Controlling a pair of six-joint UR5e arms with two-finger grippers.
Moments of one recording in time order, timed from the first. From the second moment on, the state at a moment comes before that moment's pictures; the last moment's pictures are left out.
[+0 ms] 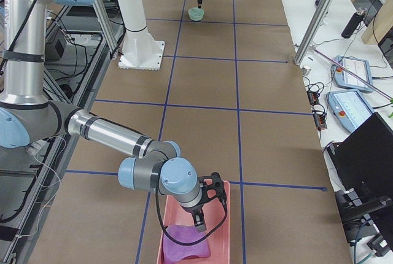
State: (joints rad) left arm -0.73 -1.38 -1.95 -2.04 -2.14 -1.12; right arm 1.81 -1.74 1.51 -1.31 2.32 -0.48
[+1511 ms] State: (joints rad) left arm -0.83 -1.40 -1.86 -2.15 -2.29 -1.08; right arm 1.78 -1.74 1.52 -1.31 2.34 -0.46
